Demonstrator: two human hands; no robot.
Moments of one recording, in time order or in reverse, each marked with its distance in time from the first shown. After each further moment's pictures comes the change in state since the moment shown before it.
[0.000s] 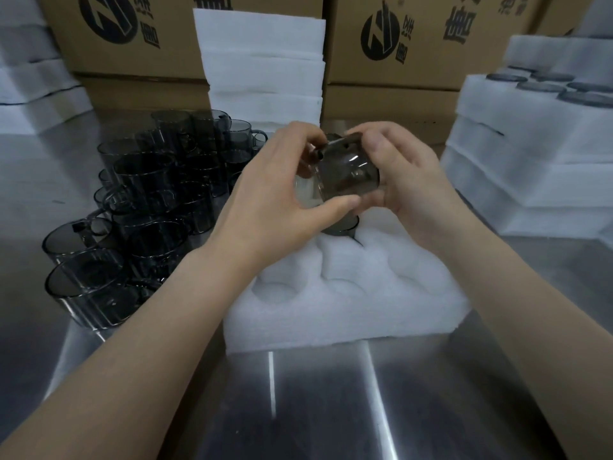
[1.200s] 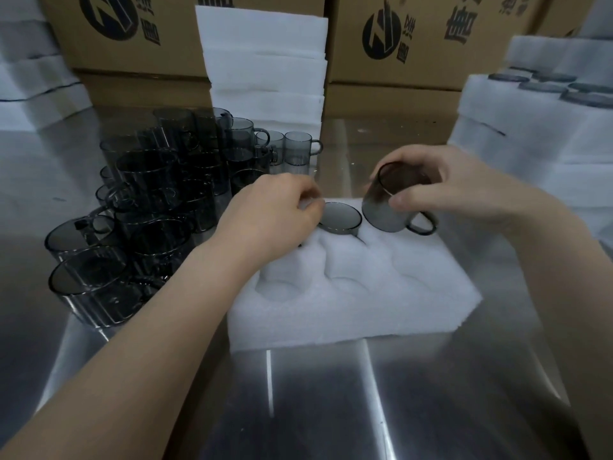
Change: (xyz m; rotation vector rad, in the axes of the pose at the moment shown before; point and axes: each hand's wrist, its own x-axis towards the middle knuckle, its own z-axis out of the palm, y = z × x) left_hand 0.002 -0.011 0.002 0.227 -0.332 -0.384; right_hand -0.004 -0.025 -0.045 -0.599 -0.256 0.157
